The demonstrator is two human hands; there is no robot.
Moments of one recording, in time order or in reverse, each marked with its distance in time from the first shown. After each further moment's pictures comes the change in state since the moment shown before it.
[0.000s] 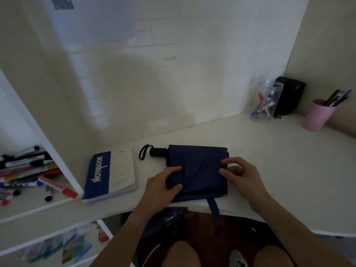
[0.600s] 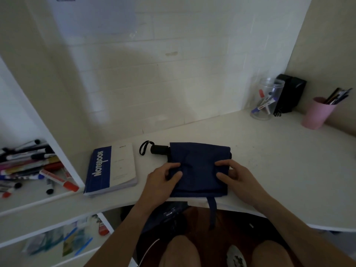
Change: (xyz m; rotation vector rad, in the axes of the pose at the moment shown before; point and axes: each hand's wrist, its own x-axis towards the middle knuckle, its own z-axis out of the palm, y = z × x) left_hand -0.001 0.003 0.001 -0.072 0.047 -0.082; right_hand -0.003 0.015 -0.005 -0.312 -0.214 -0.077
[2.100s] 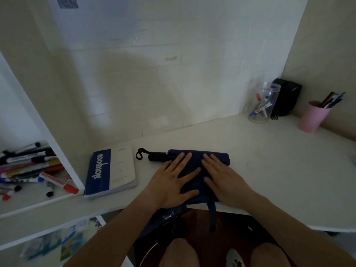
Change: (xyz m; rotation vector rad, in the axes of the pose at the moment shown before) left_hand 0.018 0.010 0.008 1.051 -0.264 0.532; right_hand 0.011 -0.013 0.023 -0.882 -0.144 -0.340
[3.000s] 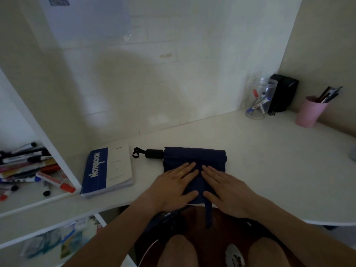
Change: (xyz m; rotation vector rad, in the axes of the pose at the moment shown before) left_hand -0.001 0.019 0.000 -0.222 -0.085 0.020; right_hand -0.029 0.002 -0.001 -0.045 -0.240 -0.036
